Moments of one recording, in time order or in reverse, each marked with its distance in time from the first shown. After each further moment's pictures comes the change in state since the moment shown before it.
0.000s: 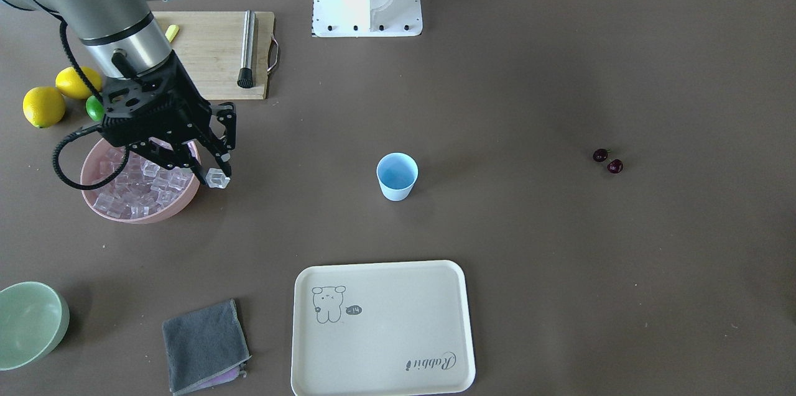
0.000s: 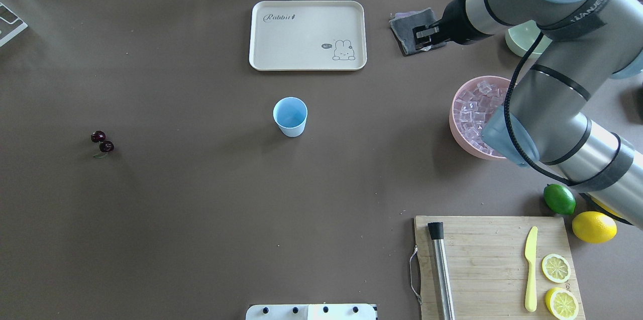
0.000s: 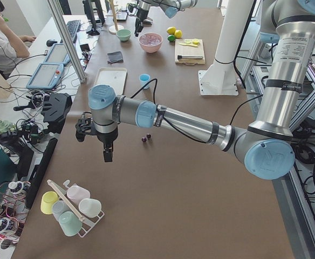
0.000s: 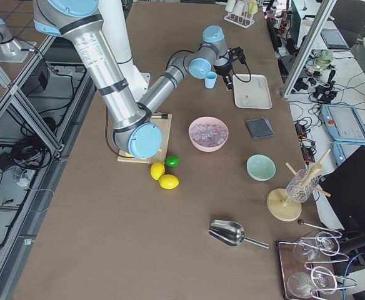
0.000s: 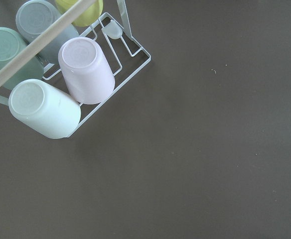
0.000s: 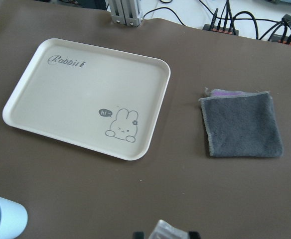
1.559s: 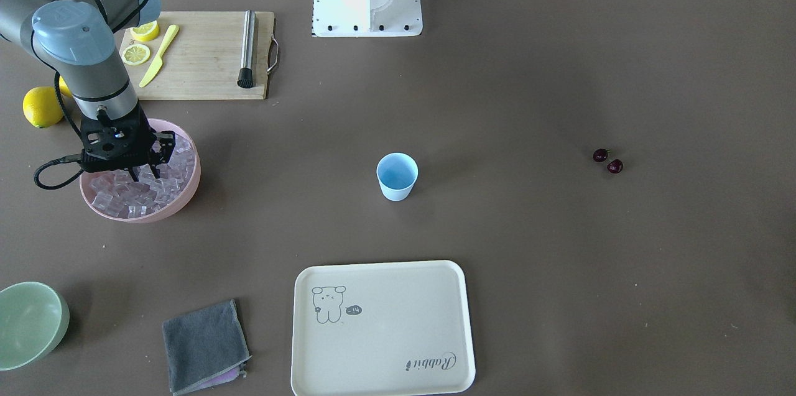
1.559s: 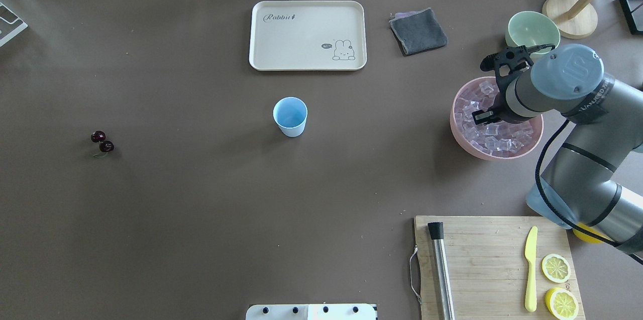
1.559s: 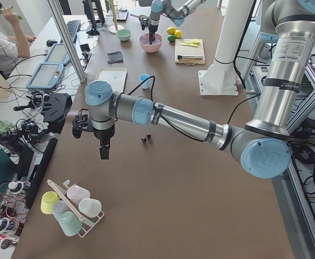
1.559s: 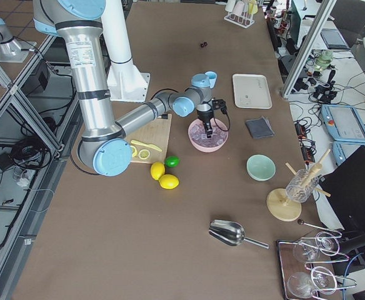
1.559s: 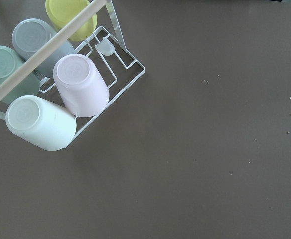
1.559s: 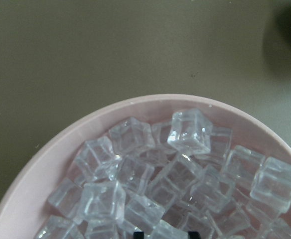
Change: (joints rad) left arm -0.002 -0.021 0.008 0.002 0.008 -0.001; right arm -0.062 -0.357 -0.025 0.001 -0.074 -0.056
